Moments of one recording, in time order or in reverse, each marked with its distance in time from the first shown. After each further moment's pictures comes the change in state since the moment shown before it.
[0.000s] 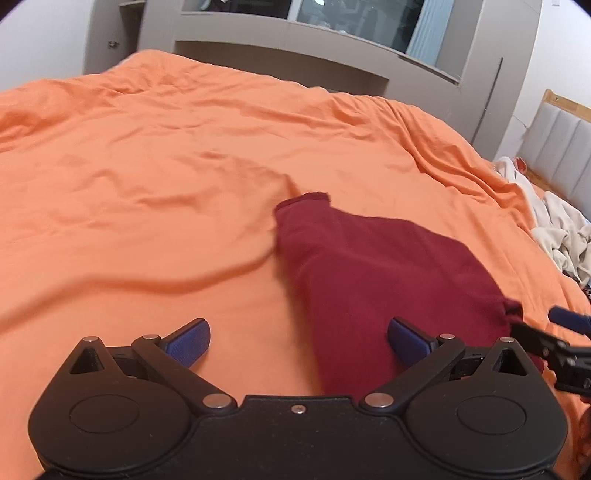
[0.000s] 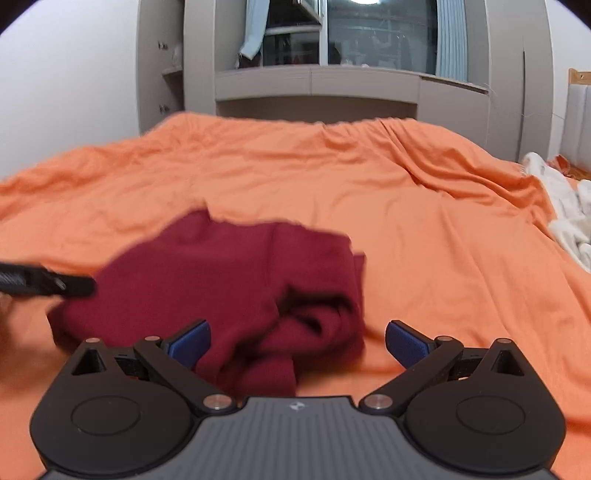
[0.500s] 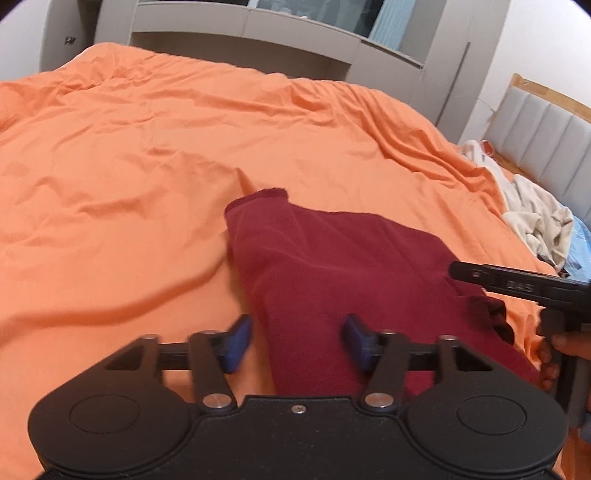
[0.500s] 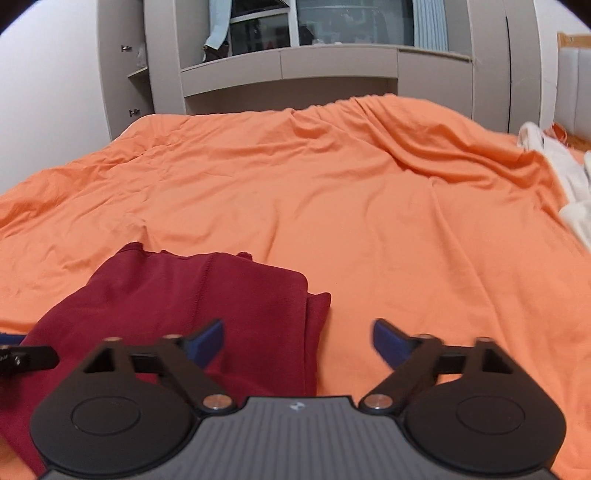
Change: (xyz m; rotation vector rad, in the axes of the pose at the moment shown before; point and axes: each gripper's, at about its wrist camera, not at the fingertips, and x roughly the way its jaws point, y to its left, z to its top) left arm 0.041 -0.010 0.023 0.056 0.061 -0.121; right arm 0.077 -0.046 0.058 0.086 0.017 0.041
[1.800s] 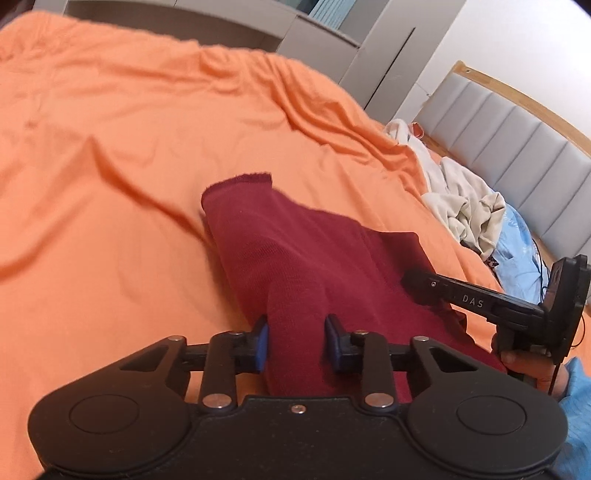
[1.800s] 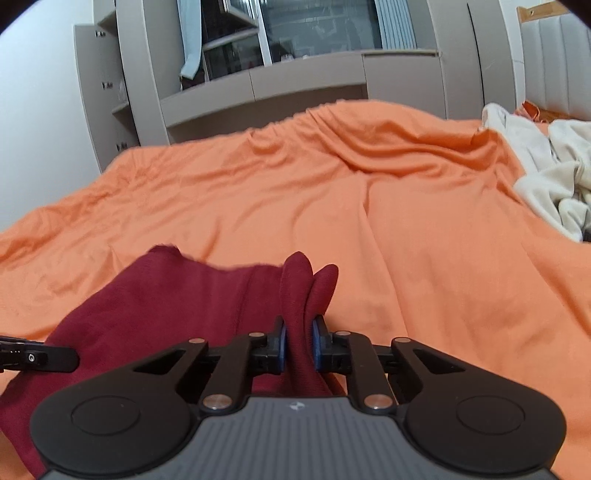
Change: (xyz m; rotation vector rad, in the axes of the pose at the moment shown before) left arm 0.049 -0.088 -0.005 0.012 0.054 -0.275; right arm -0.028 -0.115 -0.017 0.139 -0.074 0.052
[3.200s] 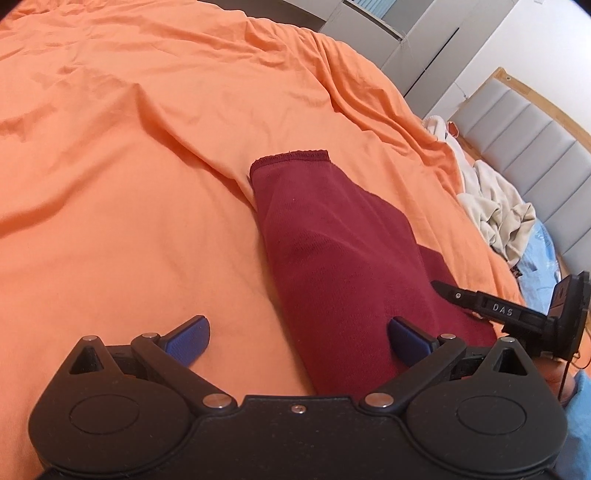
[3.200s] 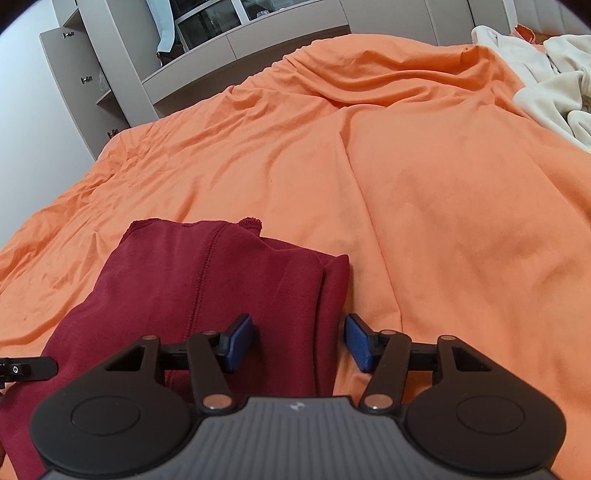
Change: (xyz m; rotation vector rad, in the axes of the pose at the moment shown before) left arm 0.020 0.037 -0.009 -0.129 0.073 0.052; right arm 0.046 -0.046 -0.023 0.131 0.198 0.049
